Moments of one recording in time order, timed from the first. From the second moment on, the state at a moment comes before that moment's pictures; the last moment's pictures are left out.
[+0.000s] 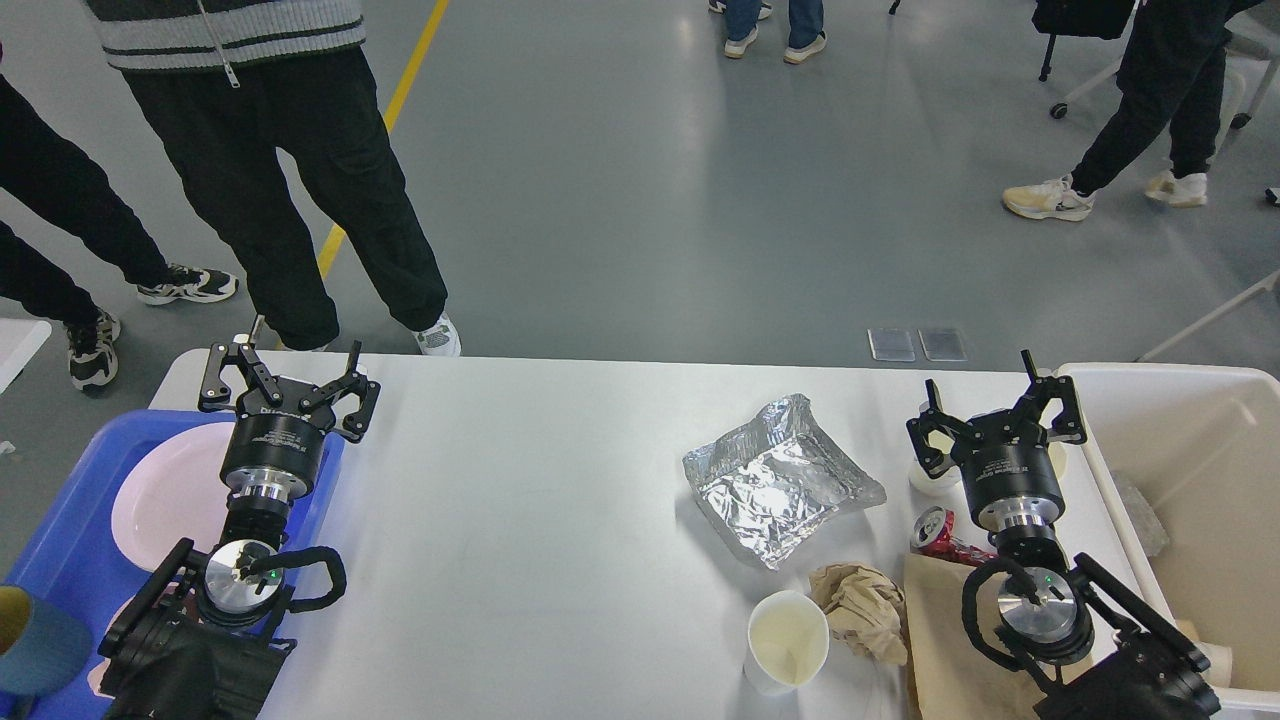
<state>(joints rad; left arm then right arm) -0.40 0.03 -1.53 -0.65 0.25 -0.55 -0.23 0.27 -0.18 1.10 0.89 -0.05 0.25 0.47</state>
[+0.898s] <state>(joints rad) -0.40 0.04 -1.50 -0.65 0.23 -0.55 -0.25 0.27 -0.18 1.10 0.89 -0.05 0.25 0.47</state>
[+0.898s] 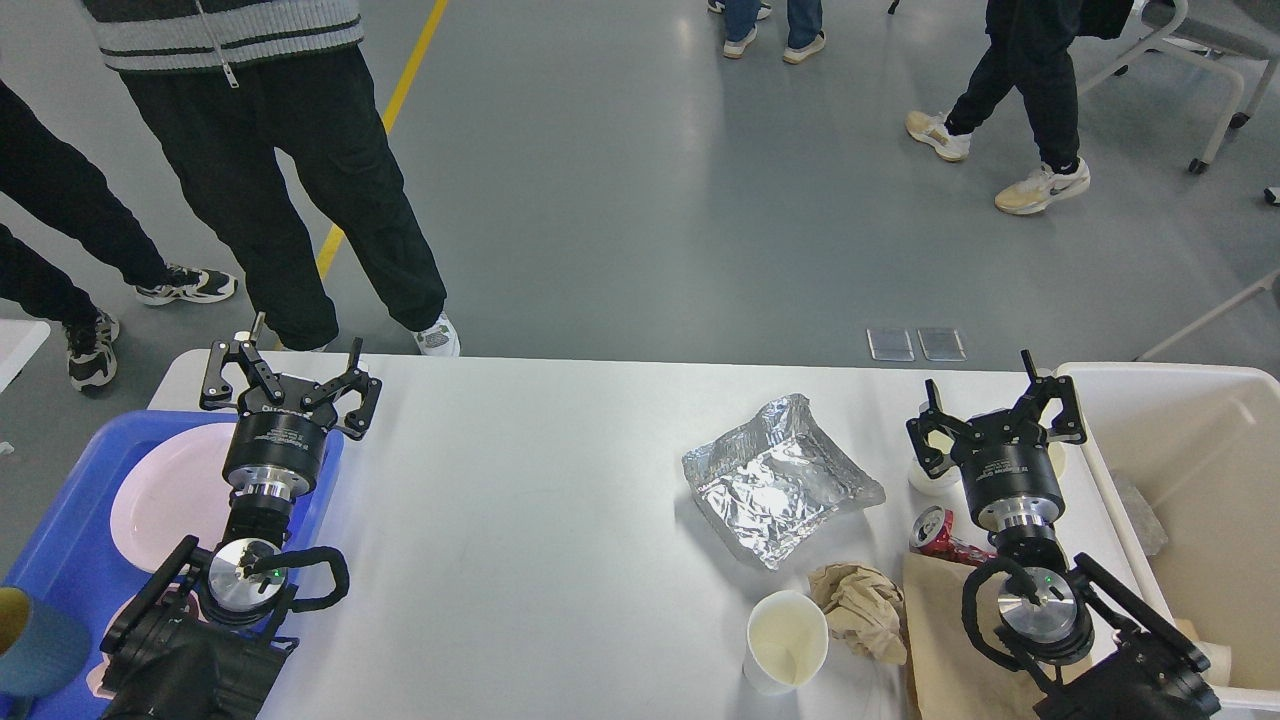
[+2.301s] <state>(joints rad) -0.40 0.04 -1.50 -0.65 0.23 -0.55 -0.25 0.27 -0.22 1.21 0.92 -0.05 0.25 0.47</state>
